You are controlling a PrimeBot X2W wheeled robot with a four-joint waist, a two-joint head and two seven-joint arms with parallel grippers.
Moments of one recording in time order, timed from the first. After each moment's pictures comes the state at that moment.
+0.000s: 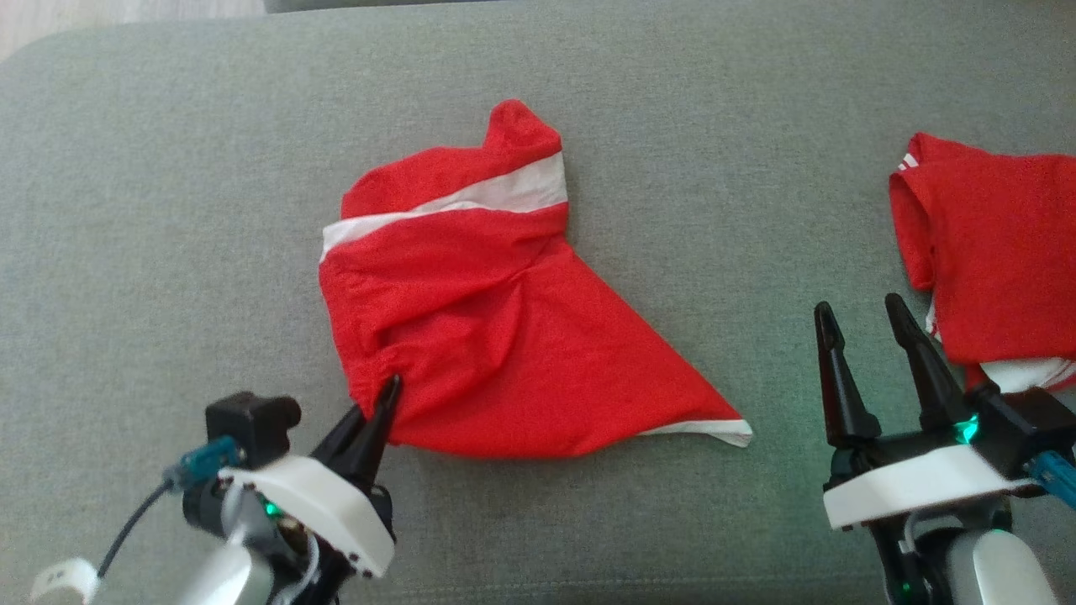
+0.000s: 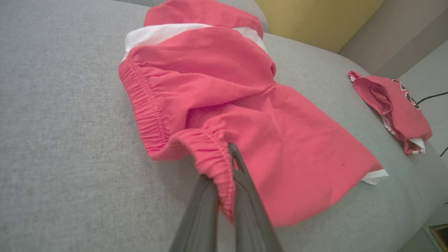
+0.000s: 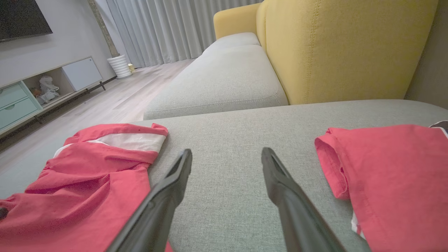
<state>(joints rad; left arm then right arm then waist) -0.08 0.34 -0.50 0.04 -0.64 0.06 0.01 0.05 -0.04 0.05 -0.12 0.19 0.12 0.01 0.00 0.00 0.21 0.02</state>
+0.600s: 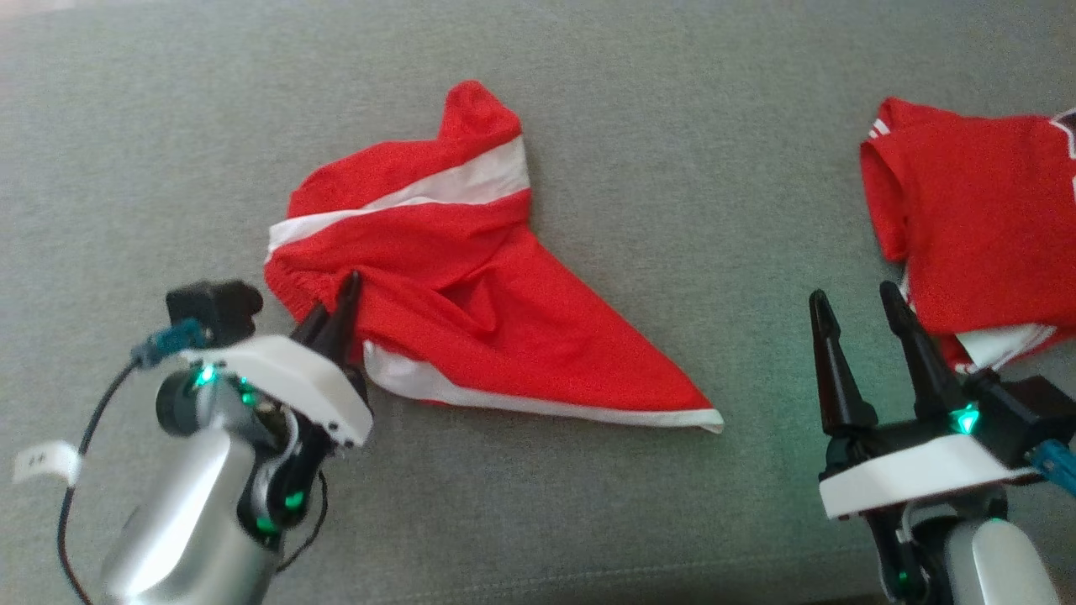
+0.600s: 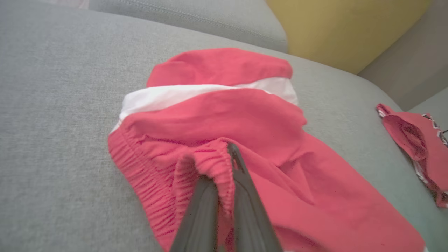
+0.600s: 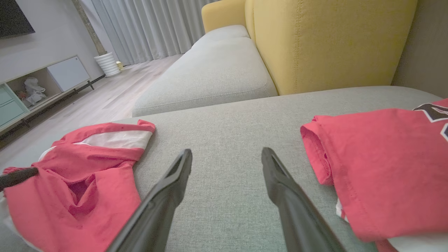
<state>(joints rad) -0.27 0.29 -0.45 0.17 -0.68 0.10 0.05 0.04 -0.04 0.06 -0.13 0.21 0.12 0.02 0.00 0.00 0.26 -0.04</state>
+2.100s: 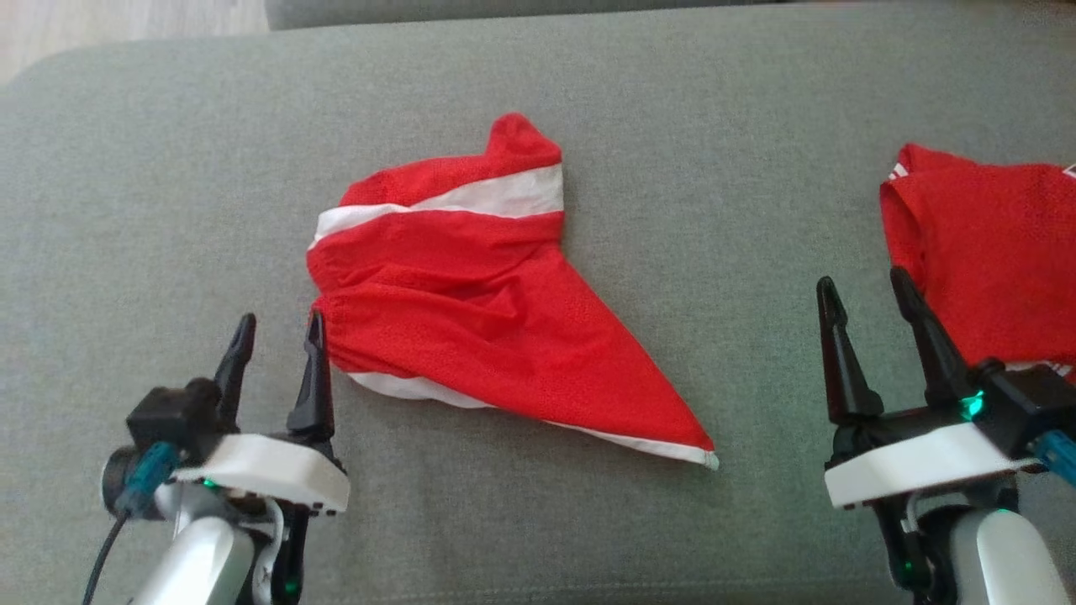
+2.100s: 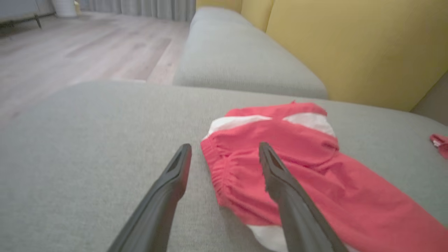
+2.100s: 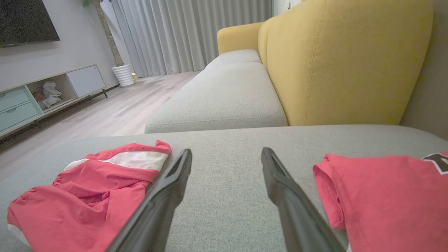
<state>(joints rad) -0.11 0.32 -0.43 0.09 -0.52 0.28 -0.24 0.01 -0.04 0.05 -0.14 0.16 0.12 0.03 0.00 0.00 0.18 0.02</state>
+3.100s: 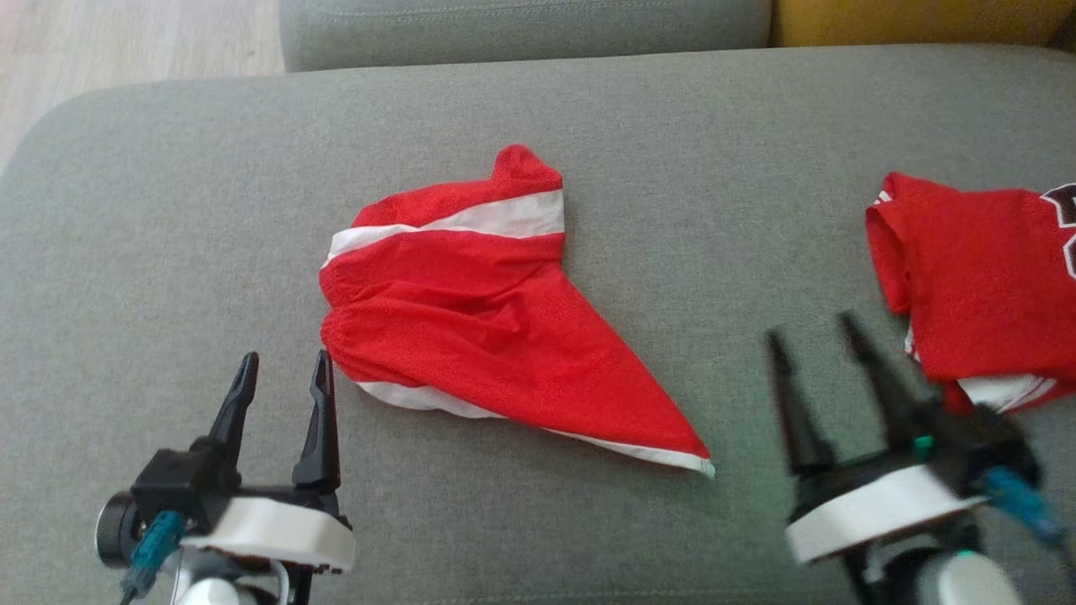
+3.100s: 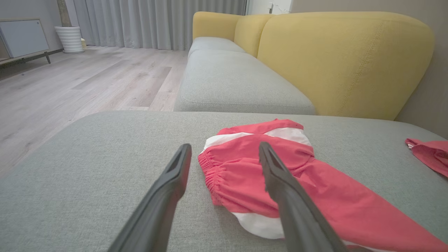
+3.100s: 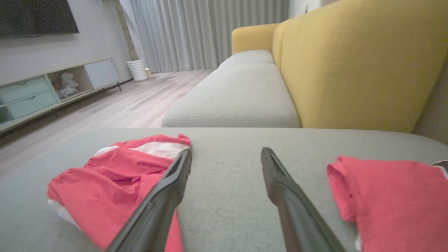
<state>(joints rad) 0.04 0.34 -0.42 -0.08 -0.43 0.32 -0.25 0.10 -0.05 0.11 -0.20 0.13 0.12 0.06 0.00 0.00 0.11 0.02</state>
